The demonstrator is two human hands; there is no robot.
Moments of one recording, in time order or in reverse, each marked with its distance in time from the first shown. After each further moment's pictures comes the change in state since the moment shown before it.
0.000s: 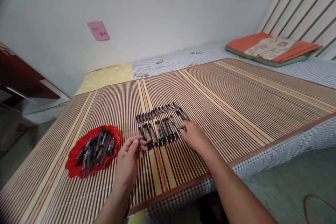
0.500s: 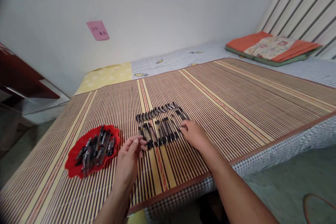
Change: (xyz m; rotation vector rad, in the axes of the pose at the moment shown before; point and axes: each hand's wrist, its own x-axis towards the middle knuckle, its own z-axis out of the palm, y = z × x) left_hand 0.001 0.002 0.002 -0.024 0.002 -0.015; right_hand 0.005 0.006 0.003 0.033 0.034 -0.035
